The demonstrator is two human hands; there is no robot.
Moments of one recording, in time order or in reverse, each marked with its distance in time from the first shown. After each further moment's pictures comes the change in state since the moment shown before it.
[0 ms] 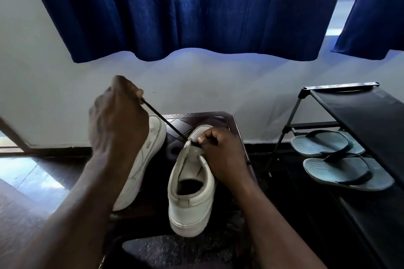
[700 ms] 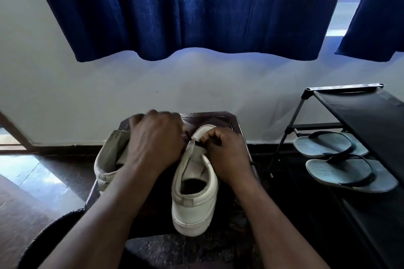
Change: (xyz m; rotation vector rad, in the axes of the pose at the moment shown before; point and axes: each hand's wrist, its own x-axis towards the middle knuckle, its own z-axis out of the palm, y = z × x) left_hand -0.023 0.000 0.033 0.293 -0.450 0.239; right_hand 0.004 0.009 0.002 -0.034 0.025 -0.042
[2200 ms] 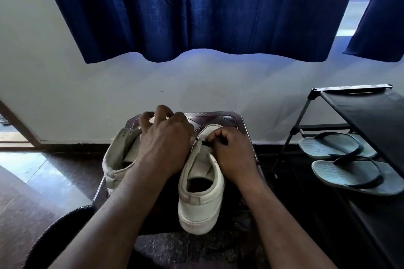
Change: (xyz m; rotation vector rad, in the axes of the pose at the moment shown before) left_hand -0.007 -0.002 0.013 0.132 -0.028 0.118; right_hand -0.001 -0.002 -0.001 0.012 -0.006 0.025
